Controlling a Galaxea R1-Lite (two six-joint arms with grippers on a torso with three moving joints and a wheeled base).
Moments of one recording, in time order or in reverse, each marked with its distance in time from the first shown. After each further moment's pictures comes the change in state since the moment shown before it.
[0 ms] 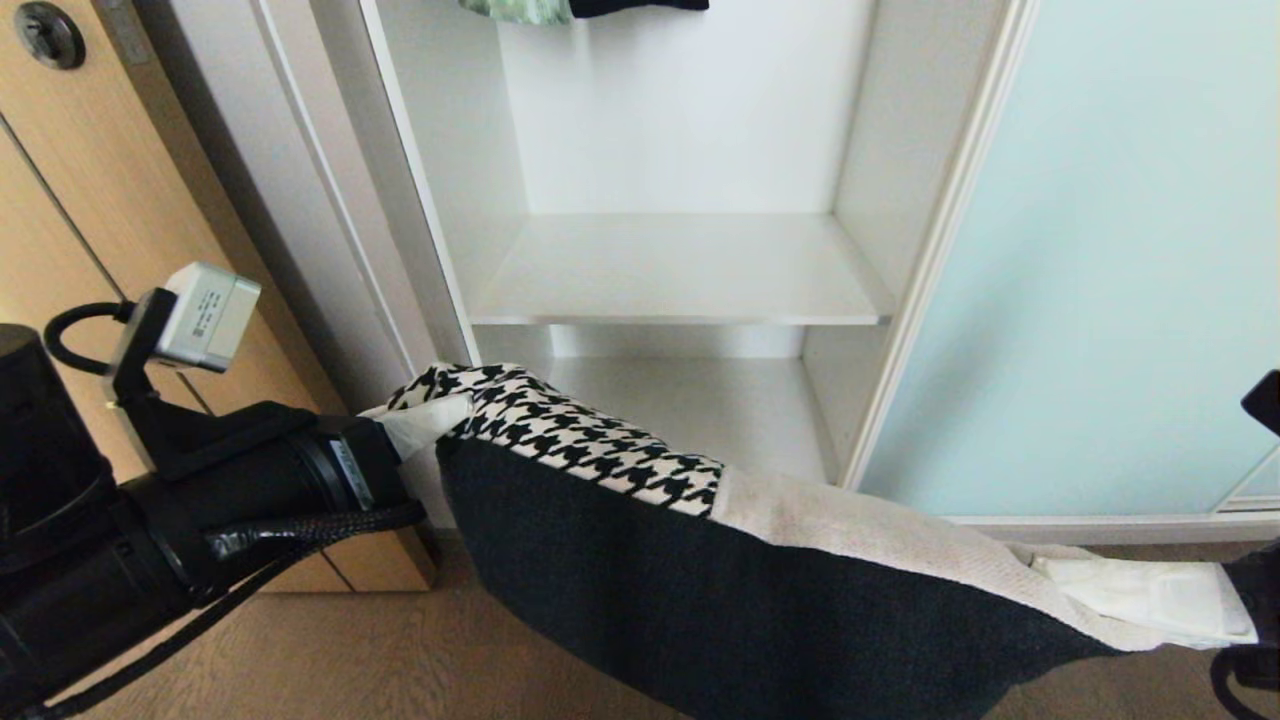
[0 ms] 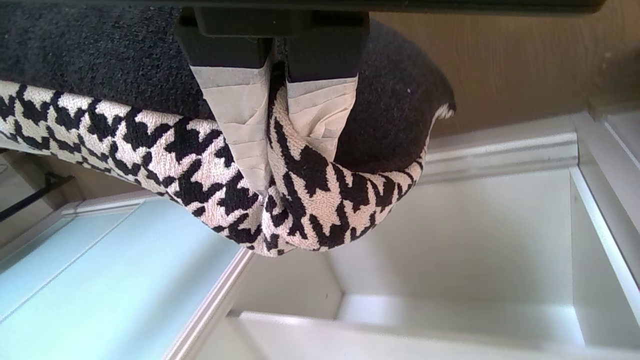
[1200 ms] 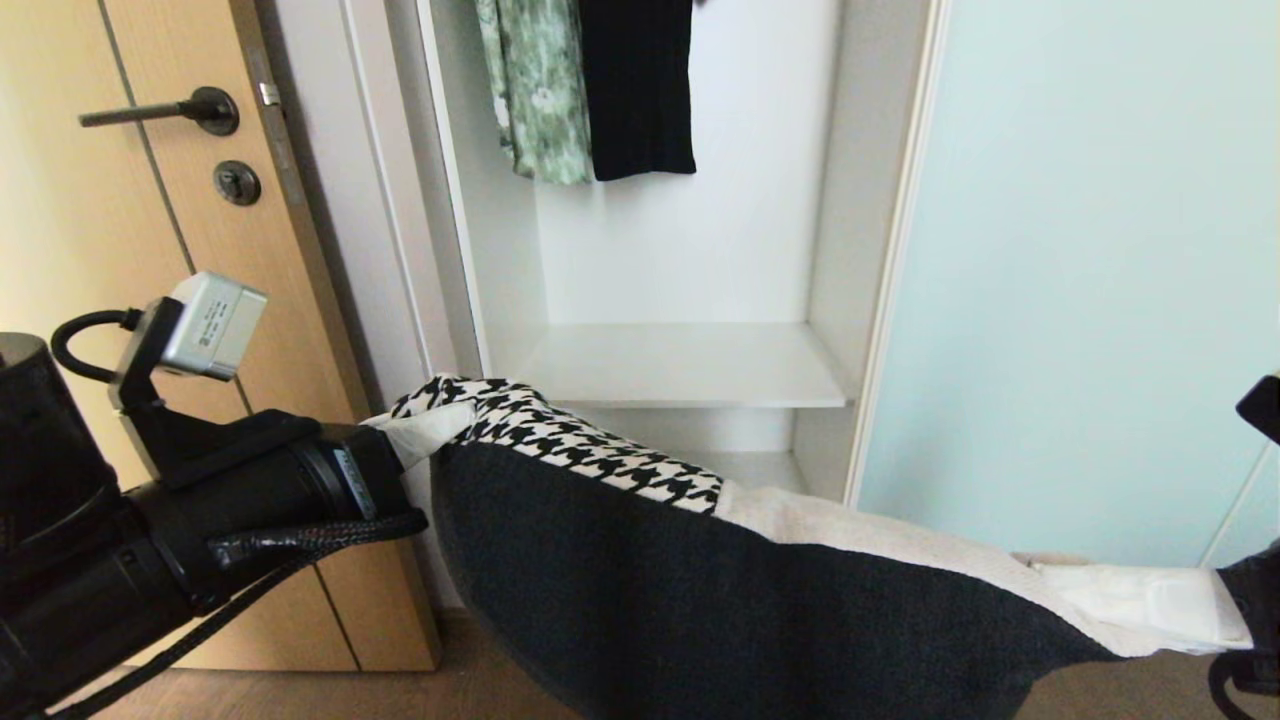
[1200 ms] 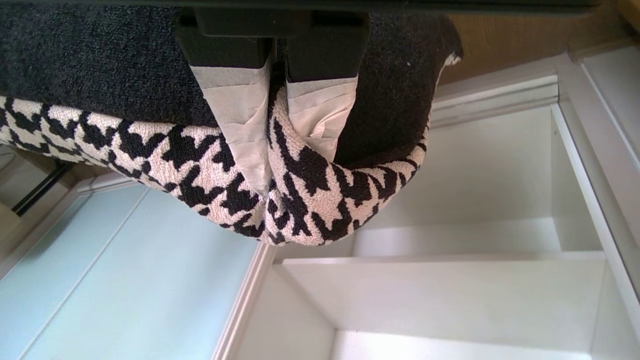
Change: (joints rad) left arm 0.000 0.005 0.010 0.001 -0.002 -0.002; right arm 0.000 0.007 0.001 0.001 -0.002 0.002
